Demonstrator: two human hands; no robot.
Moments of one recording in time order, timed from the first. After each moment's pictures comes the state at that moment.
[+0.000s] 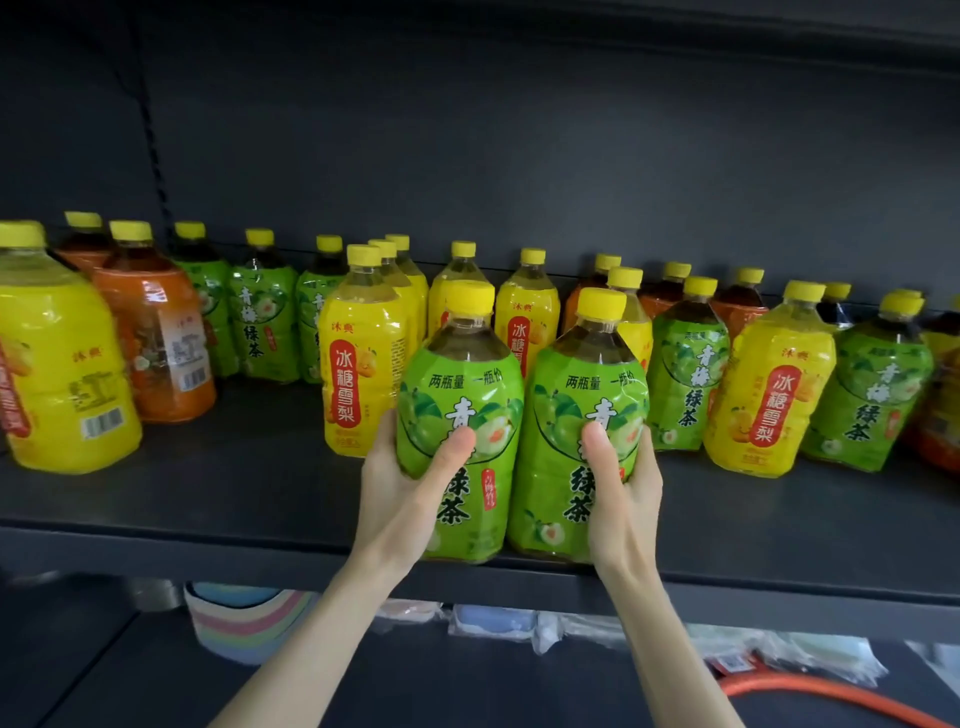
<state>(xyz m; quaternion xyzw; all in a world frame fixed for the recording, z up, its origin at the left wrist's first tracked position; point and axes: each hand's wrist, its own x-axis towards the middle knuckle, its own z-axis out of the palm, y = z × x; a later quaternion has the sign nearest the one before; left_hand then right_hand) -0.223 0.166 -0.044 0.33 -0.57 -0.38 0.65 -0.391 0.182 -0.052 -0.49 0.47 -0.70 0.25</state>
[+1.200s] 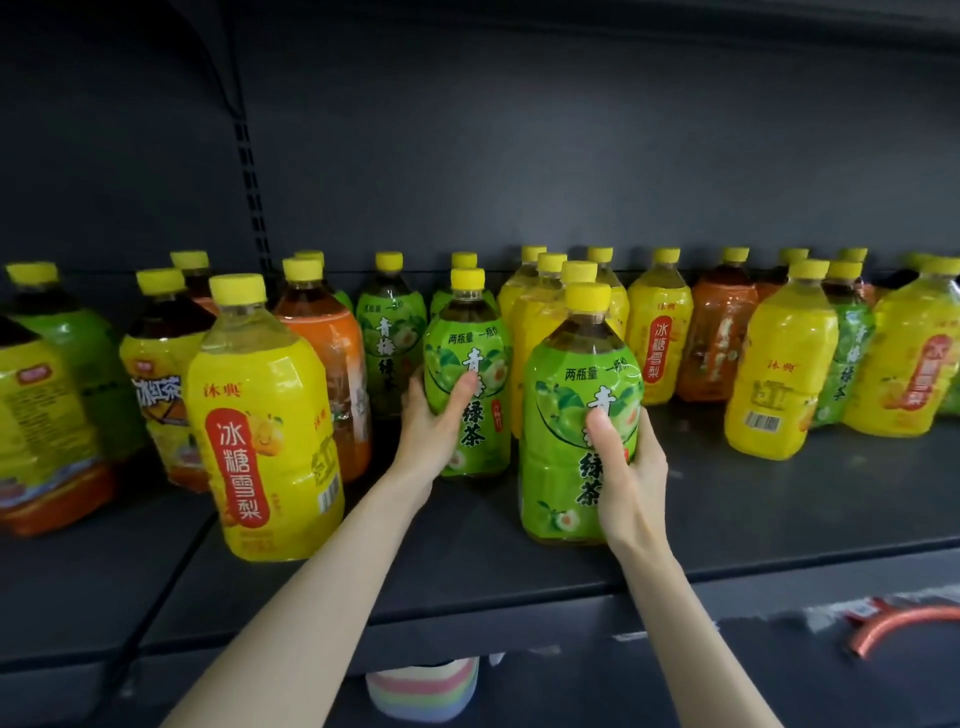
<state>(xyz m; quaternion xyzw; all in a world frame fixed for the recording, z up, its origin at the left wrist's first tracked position) -0.021 -0.002 -0.041 0.40 -0.61 -0.44 0.53 -0.160 0.113 -0.047 -0.45 0.47 -0.74 0.18</state>
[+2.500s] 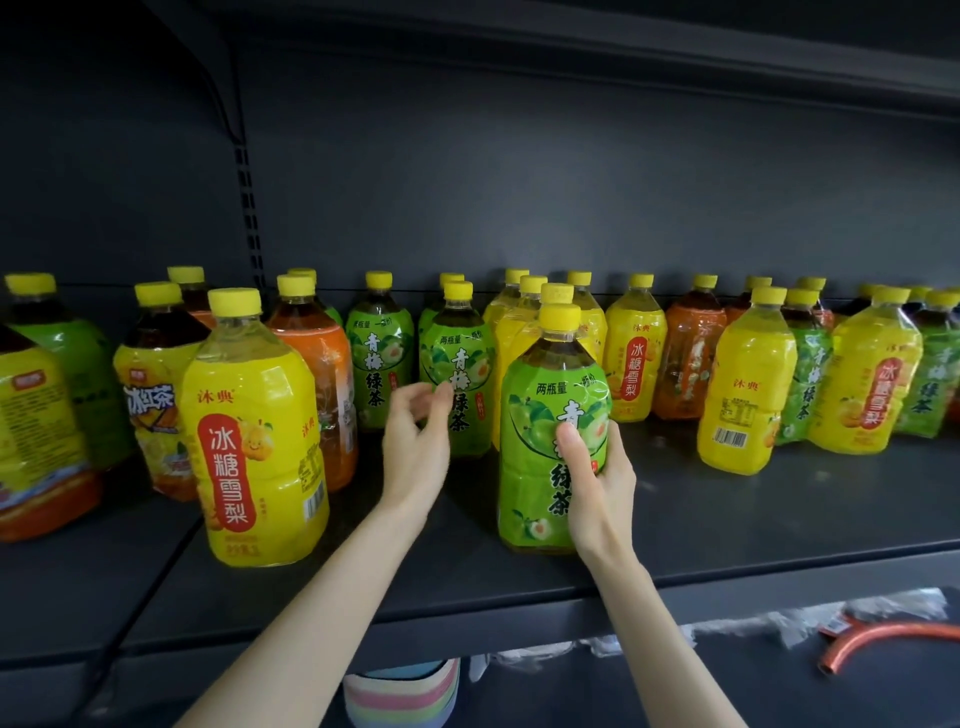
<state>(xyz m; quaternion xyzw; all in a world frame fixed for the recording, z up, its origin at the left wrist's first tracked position) -0.024 0.035 -0.029 0.38 -0.57 -0.41 0.60 -0.158 0.118 -0.047 -0.48 0.47 -0.72 0.16</state>
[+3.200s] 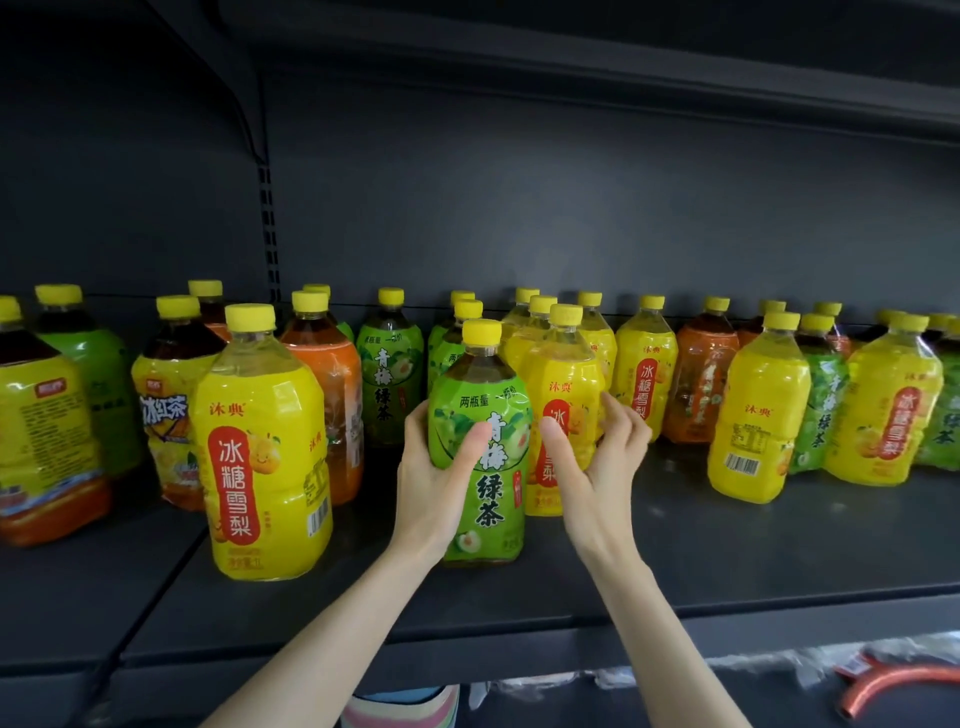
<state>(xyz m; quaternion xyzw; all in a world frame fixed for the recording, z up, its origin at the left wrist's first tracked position) -0.029 0.054 -0.036 0.31 -0.59 -0.42 0.62 -0.162 0.096 -0.035 -0.50 0.57 -0.65 0.06</state>
